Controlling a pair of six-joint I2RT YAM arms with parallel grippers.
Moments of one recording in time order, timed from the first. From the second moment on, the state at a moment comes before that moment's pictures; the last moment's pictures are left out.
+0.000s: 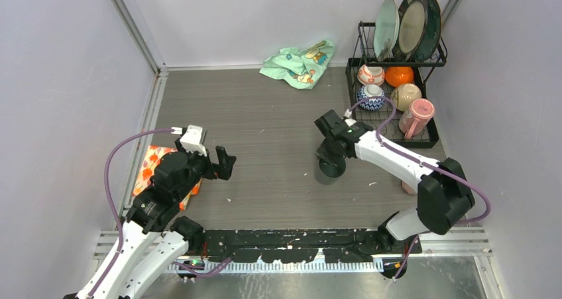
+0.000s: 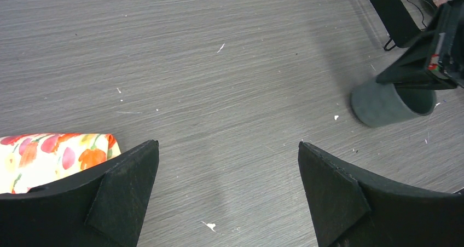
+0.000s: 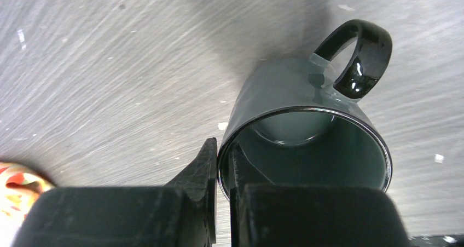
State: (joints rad) left arm -0.52 0.48 0.70 -0.55 -0.11 -0.23; right arm 0.62 1.44 1.02 -0.75 0.19 1.20
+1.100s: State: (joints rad) left arm -0.52 0.71 0.80 -0.60 -0.02 -0.44; right arm 0.73 1.43 1.22 -0.63 0.28 1.04
